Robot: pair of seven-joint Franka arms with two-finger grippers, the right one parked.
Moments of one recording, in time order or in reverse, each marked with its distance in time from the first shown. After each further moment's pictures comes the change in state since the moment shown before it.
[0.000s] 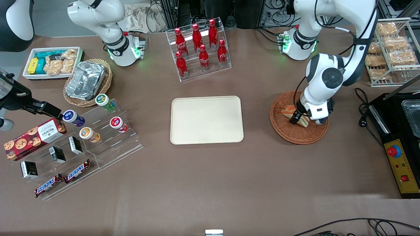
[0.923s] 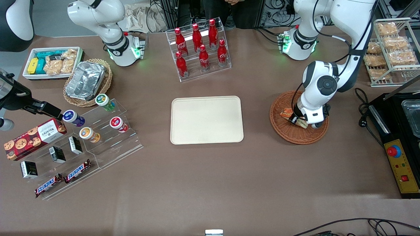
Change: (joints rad) arm 0.001 0.076 0.005 0.002 0.009 0.075 0.001
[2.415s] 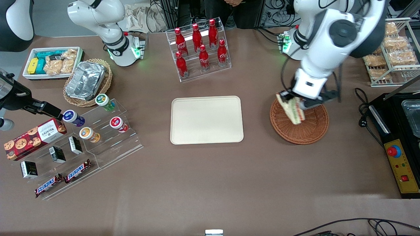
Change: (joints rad) arm -0.011 -0.272 -0.210 0.392 -0.092 -0.590 0.492
